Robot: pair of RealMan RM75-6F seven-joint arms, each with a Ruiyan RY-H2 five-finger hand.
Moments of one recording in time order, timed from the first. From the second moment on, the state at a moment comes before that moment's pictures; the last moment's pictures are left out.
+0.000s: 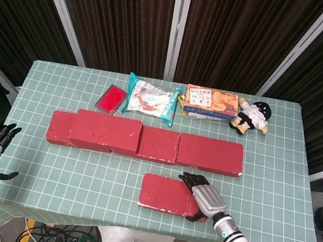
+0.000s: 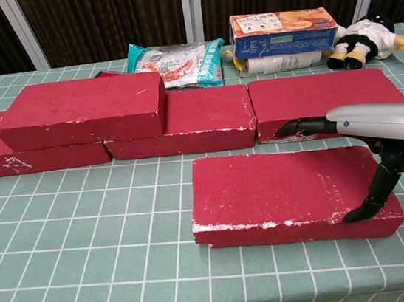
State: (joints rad) left arm -0.25 -0.99 0.15 -1.83 1.36 1.44 0.08; right arm 0.56 -1.33 0.06 -1.94 -1.05 0.85 -0.39
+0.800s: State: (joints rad) left arm -0.20 -0.97 0.09 -1.83 1.38 1.38 0.05; right arm 0.63 -1.39 0.03 -1.93 -0.94 0.89 -0.39
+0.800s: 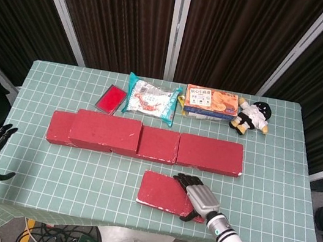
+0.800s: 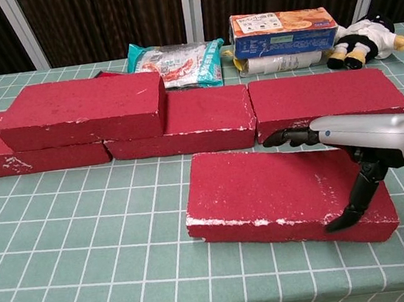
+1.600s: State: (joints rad) left arm -0.18 -0.97 0.05 -1.80 1.36 1.31 0.03; right arm 0.68 -1.46 0.02 -1.91 -0.83 0.96 -0.46
